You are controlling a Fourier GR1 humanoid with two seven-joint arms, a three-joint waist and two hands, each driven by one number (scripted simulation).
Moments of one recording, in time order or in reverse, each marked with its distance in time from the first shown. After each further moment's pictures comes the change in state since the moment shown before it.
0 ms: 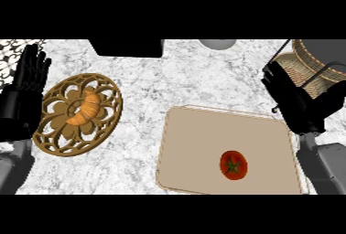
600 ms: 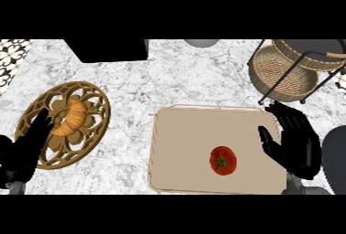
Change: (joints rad) left arm 0.281 0.026 -0.026 0.184 0.050 -0.059 0.168; right arm 0.301 0.243 -0.094 -0.081 0.040 -0.001 -0.650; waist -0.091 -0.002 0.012
